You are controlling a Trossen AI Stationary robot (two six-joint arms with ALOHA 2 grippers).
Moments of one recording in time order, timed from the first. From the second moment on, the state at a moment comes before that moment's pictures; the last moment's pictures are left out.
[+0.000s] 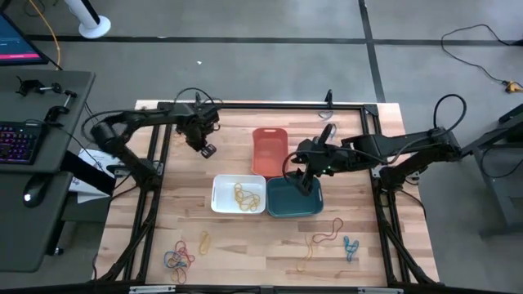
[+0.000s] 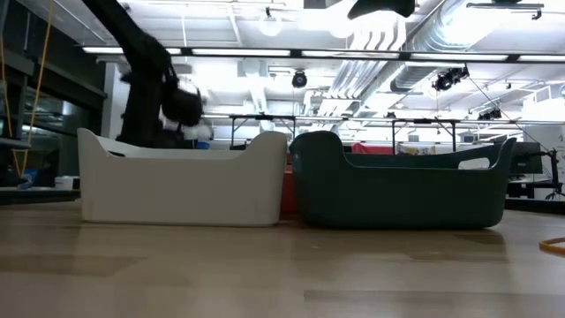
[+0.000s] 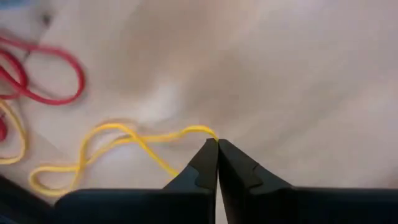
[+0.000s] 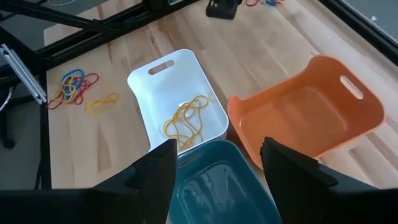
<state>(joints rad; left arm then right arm) 0.71 1.57 0.89 -0.93 -0.02 -0.14 0.19 1.40 1.42 -0.80 0.28 0.54</state>
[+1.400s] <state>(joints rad) -0.21 1.24 1.16 -0.56 0.00 -0.70 0.19 1.40 1.42 -0.86 0.42 0.54</state>
